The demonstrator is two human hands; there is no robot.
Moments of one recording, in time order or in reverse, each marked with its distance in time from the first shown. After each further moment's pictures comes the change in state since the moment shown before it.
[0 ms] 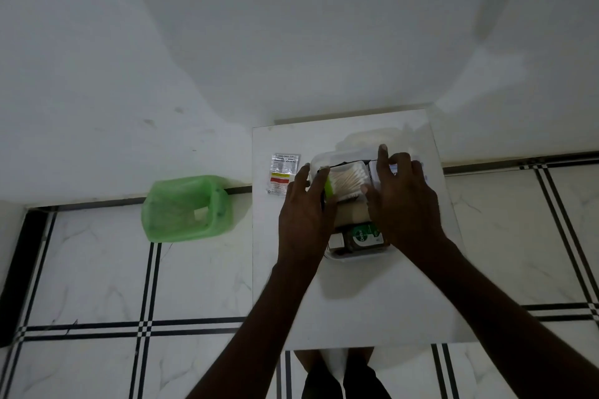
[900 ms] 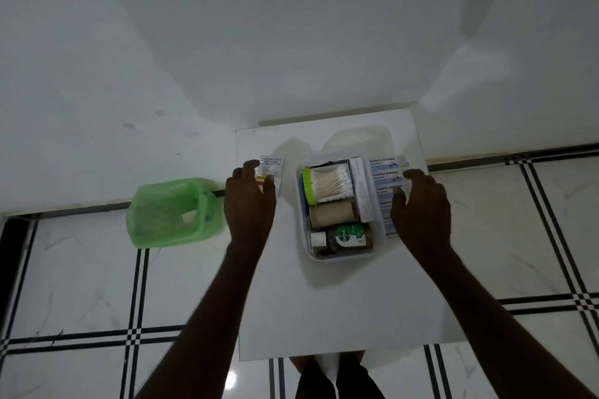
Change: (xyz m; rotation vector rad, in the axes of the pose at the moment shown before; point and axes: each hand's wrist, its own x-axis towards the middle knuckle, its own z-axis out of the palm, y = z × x) left_hand 0.044 -0.059 -0.008 0.070 0.215 -0.166; right_hand -0.008 0.051 0.023 0.208 0.147 0.326
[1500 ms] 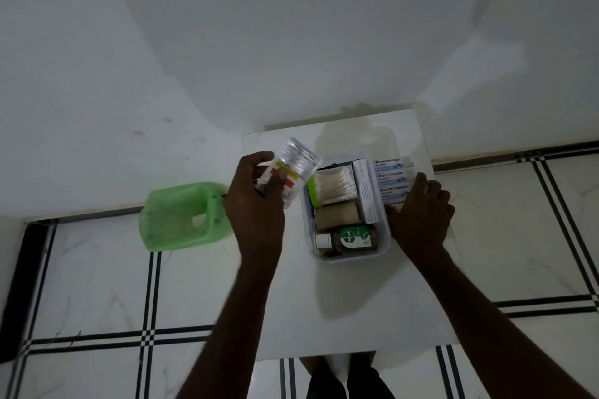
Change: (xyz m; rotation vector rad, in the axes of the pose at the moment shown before) left_hand -0.028 0.071 -0.059 -0.520 0.161 -0.092; right_hand 0.001 0.012 0.030 -0.178 -0.090 0.144
